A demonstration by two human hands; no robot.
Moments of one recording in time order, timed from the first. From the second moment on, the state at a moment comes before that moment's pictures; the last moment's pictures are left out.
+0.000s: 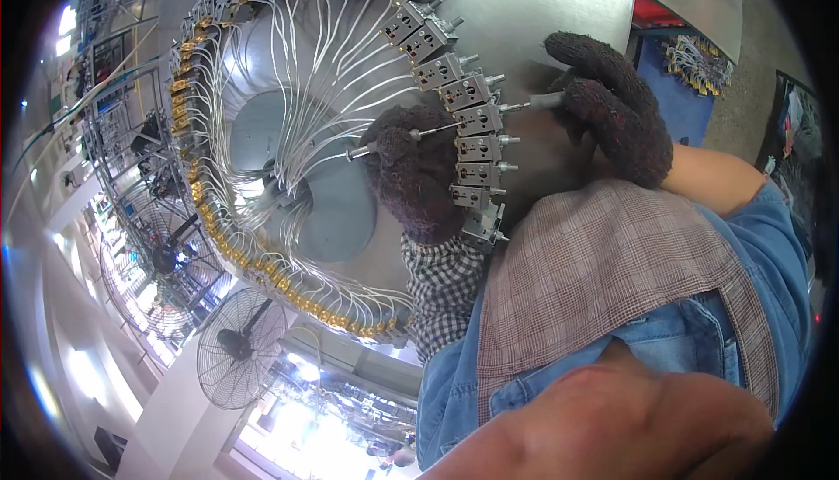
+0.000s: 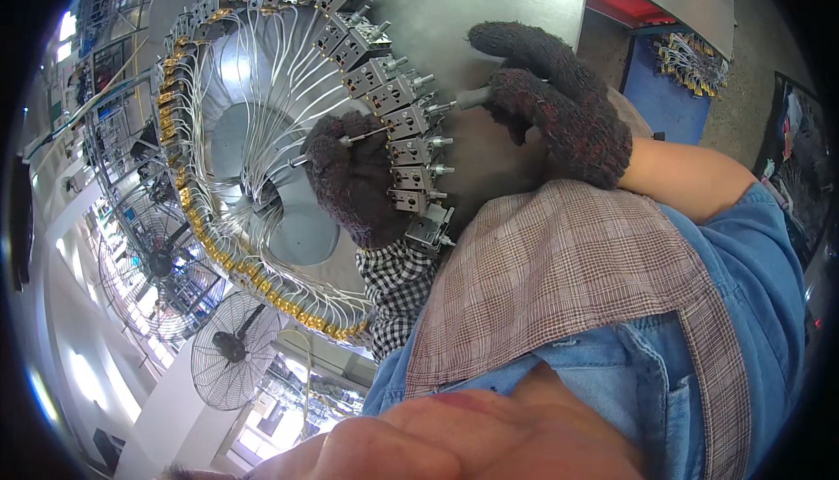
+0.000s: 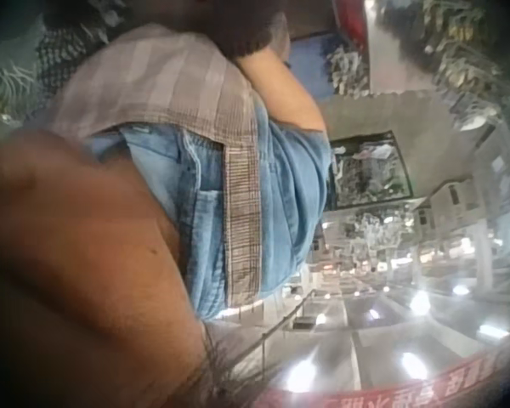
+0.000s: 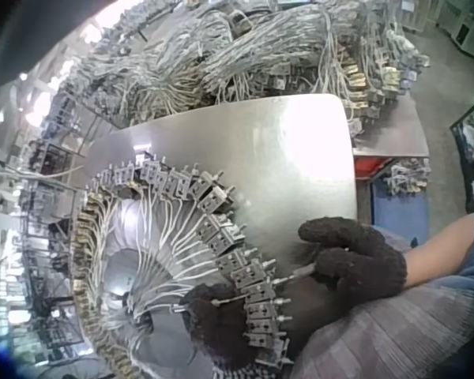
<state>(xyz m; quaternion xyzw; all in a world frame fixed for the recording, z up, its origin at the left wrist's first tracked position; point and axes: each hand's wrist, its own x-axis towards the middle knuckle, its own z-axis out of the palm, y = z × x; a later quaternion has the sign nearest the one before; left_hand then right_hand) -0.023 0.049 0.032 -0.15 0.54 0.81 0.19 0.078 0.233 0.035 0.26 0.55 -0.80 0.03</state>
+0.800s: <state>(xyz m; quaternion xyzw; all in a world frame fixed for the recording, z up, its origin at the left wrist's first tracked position) -0.026 0.042 0.012 -0.08 0.51 0.83 0.21 0.086 0.226 0.031 0.18 0.66 -0.73 -0.05</state>
